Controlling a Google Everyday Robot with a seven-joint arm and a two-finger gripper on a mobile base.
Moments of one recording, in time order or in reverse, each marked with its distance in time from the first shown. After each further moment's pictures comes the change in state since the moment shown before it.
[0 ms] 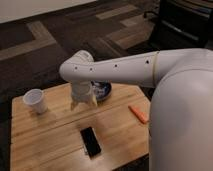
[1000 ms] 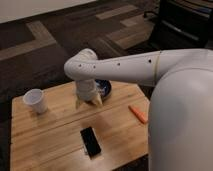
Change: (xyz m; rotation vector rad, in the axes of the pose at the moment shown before) arm -0.016 -0.036 0.003 0.060 0.038 0.042
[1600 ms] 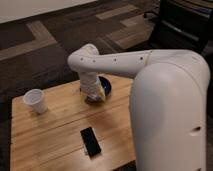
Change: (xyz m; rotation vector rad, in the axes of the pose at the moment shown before) arm -0.061 0.006 0.016 0.048 0.004 -0.114
